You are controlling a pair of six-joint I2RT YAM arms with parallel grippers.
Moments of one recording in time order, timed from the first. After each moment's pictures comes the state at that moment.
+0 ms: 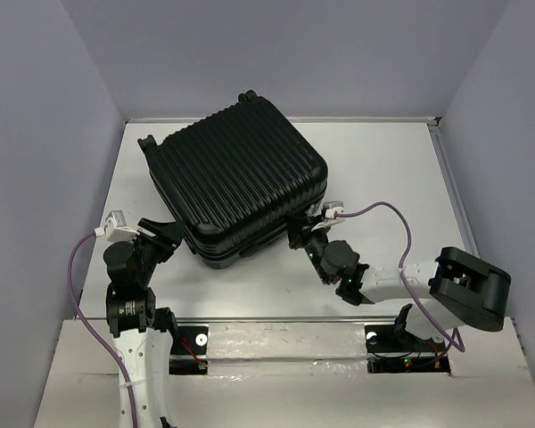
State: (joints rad) left arm 0.20 0.30 0.40 -0.38 0.31 -0.84; right arm 1.13 1.45 0.44 1.07 0.69 0.36
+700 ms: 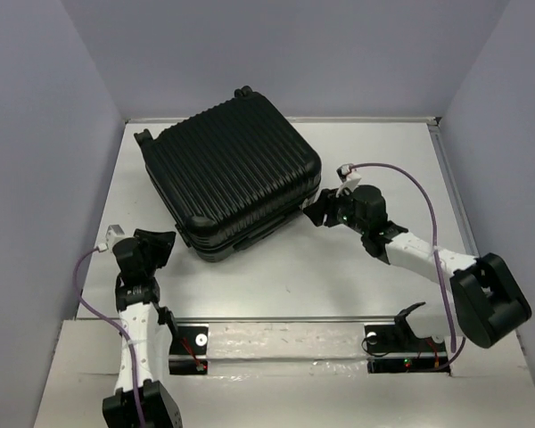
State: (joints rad) left arm 0.29 0.52 0.20 -0.13 0.19 -0.95; right arm 0.49 1.26 0.58 0.40 -0.16 0.41
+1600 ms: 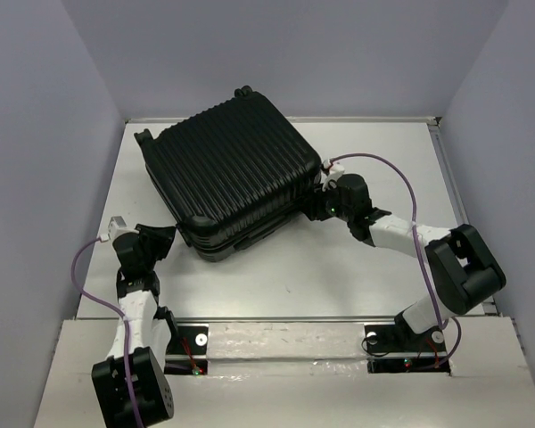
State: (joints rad) left arm 0.30 0.77 0.16 0.19 0.25 -0.94; right arm 0.49 1.54 0.77 0.33 -0.21 0.28
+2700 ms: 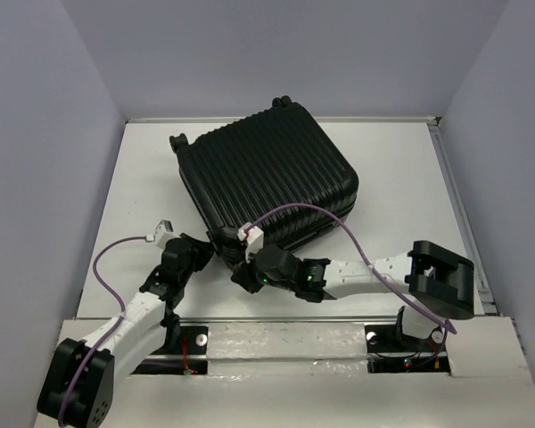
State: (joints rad) left arm -0.36 0.80 0.10 0.18 -0.15 -1.11; right arm 1.27 1.61 0.87 0.30 0.09 0.49
